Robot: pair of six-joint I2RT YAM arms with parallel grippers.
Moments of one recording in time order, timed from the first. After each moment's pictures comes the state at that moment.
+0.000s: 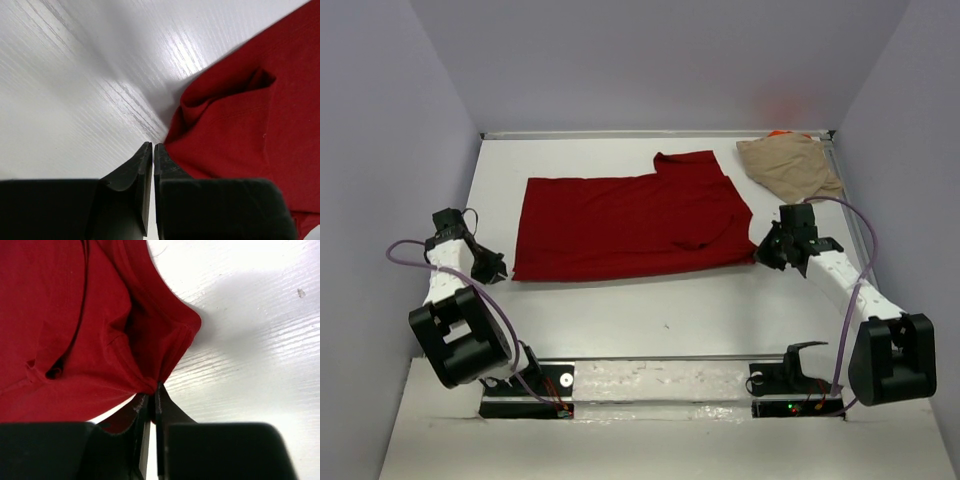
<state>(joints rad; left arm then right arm) 0.46 1.34 0.87 -0.77 0.06 -0.63 0.11 1.20 0.73 -0.45 0.00 0.70</state>
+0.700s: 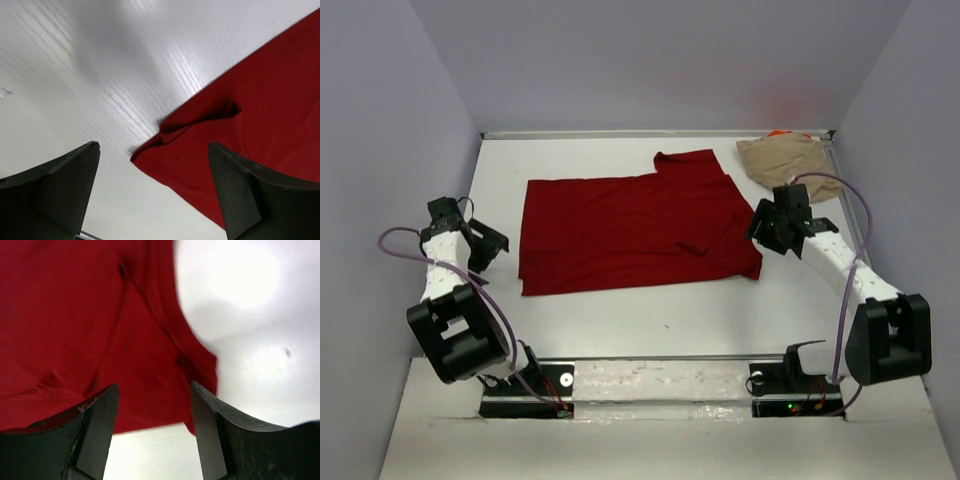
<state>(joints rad) 0.45 1.37 0.94 -0.77 0.03 -0.63 0.15 1.28 0.85 -0.47 0.09 0.59</state>
